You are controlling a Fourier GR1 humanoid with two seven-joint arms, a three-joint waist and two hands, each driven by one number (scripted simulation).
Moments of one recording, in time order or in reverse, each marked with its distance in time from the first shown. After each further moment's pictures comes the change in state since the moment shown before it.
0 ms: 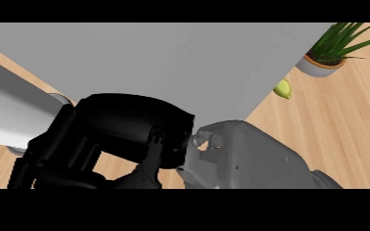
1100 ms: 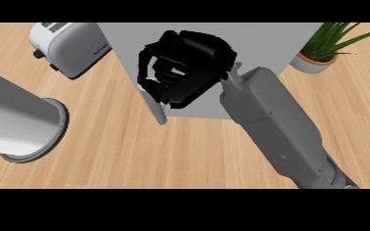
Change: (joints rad) left arm 0.101 -0.161 0.161 -0.037 -0.036 -0.115 0.107; right arm 0.044 -0.088 -0.220 0.400 0.091 0.359 -0.212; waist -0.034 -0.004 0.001
